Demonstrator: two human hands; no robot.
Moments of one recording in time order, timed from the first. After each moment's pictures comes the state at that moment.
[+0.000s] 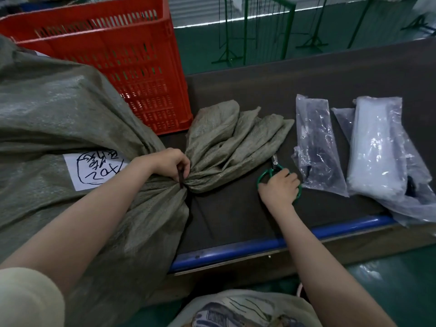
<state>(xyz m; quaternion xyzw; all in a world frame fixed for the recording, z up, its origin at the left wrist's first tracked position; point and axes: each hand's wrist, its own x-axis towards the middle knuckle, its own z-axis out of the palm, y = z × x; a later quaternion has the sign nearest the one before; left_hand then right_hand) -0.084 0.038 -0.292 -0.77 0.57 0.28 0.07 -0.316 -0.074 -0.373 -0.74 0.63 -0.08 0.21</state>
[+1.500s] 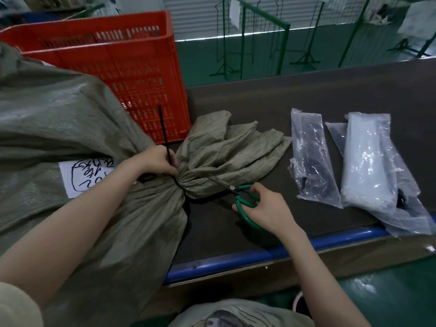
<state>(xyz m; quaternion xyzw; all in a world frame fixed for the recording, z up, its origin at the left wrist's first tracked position) -0.077 0.048 -0.272 -0.86 0.45 0.24 -0.08 -0.346 -0.037 -0.325 -0.86 0.40 -0.10 0.31</state>
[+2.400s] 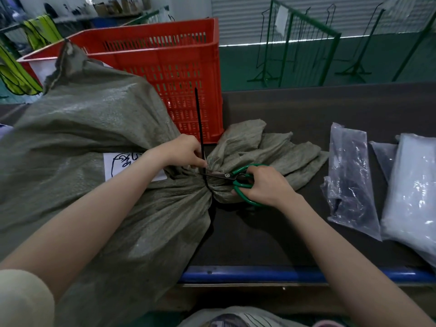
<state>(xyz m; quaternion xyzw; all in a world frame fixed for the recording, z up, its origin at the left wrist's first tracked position) -0.084 0.055 -0.235 -0.86 0.48 0.16 -0.03 -0.260 -0.075 -0.310 -0.96 0.19 -0.08 0.18</state>
